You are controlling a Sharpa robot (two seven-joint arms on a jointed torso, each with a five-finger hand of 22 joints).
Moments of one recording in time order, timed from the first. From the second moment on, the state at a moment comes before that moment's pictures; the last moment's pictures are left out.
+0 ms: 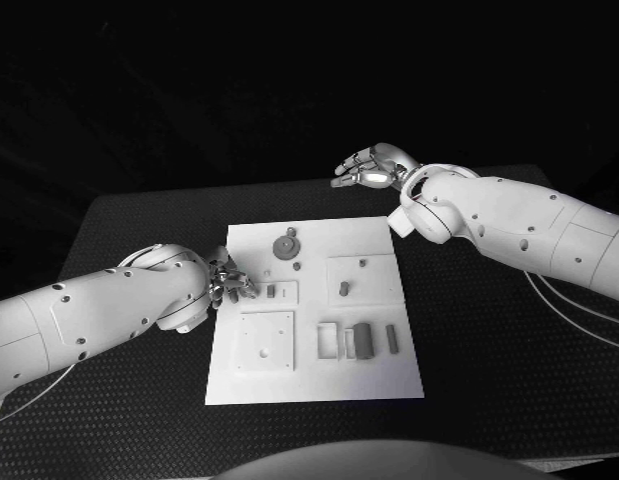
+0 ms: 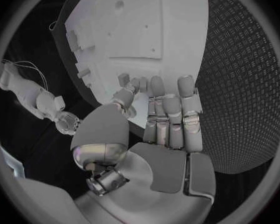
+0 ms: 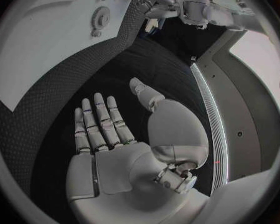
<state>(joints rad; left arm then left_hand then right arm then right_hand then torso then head) 1.23 -0.59 -0.21 1.30 -1.03 -0.15 -0.56 0.88 -0.07 0.43 -0.28 0.11 1.09 0.06 0.39 0.53 1.27 -0.04 0.61 0.43 1.17 -0.15 1.37 0.47 0.01 1.29 -0.24 0.40 1.31 1.20 -0.66 0.04 1.11 -0.77 -0.26 0.07 1.03 -0.09 0.56 -0.22 0.05 0.68 0.19 0.26 0.46 0.85 0.22 0.20 0.07 0.53 0.27 0.45 0.27 0.06 0.27 0.22 0.18 1.29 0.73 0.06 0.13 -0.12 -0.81</state>
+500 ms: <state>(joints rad) 1.23 -0.59 -0.21 1.30 -1.02 -0.15 -0.56 0.78 -0.10 0.35 -0.29 0.07 1.09 0.06 0.39 0.53 1.27 -0.04 0.61 0.43 1.18 -0.15 1.38 0.47 0.01 1.29 -0.24 0.40 1.31 1.20 -0.66 0.04 1.11 -0.77 -0.26 0.07 1.03 -0.09 0.56 -0.22 0.05 0.68 0.19 0.26 0.46 0.85 0.22 0.20 0.07 0.53 0.27 0.45 0.27 0.06 0.27 0.22 0.18 1.29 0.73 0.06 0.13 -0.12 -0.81</state>
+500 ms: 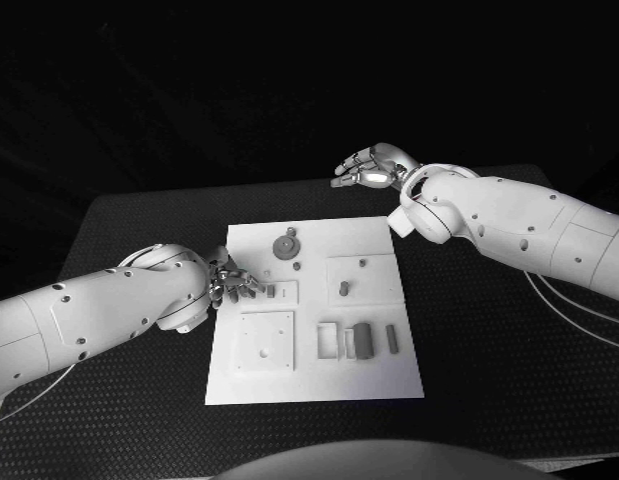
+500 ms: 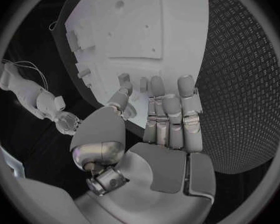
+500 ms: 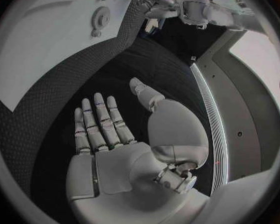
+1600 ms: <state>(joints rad) 1.23 -0.60 -0.21 1.32 -1.02 -0.16 -0.56 0.77 -0.11 0.34 -0.29 0.06 1.09 0.06 0.40 0.53 1.27 -0.04 0.61 0.43 1.18 -0.15 1.38 0.47 0.01 1.30 -0.24 0.40 1.31 1.20 -0.66 0.04 1.11 -0.77 -0.26 0.07 1.03 -0.09 0.56 -0.22 0.05 0.68 0.19 0.26 0.46 0.85 0.22 0.19 0.07 0.53 0.27 0.45 0.27 0.06 0.27 0.22 0.17 1.29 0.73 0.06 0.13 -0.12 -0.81</state>
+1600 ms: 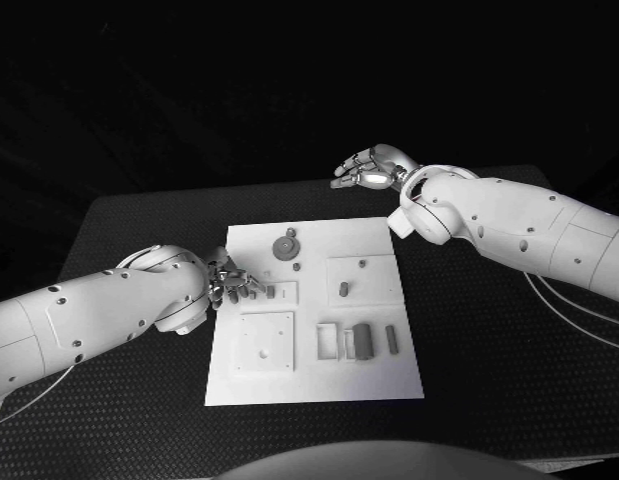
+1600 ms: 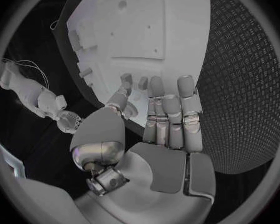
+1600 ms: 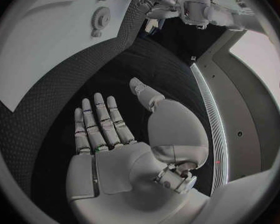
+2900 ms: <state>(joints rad) 1.25 -0.45 -0.18 1.15 -1.27 -0.41 -0.01 1.19 -0.15 0.56 -0.29 0.07 0.91 0.15 0.32 0.47 1.06 0.10 0.22 0.22 1.01 0.00 1.18 0.37 0.03 1.12 -0.11 0.23 1.24 1.20 -0.63 0.04 1.06 -0.76 -0.26 0.08 1.03 -0.09 0.56 -0.22 0.05 0.68 0.19 0.26 0.46 0.85 0.22 0.19 0.07 0.53 0.27 0.45 0.27 0.06 0.27 0.22 0.17 1.31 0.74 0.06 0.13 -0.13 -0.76</state>
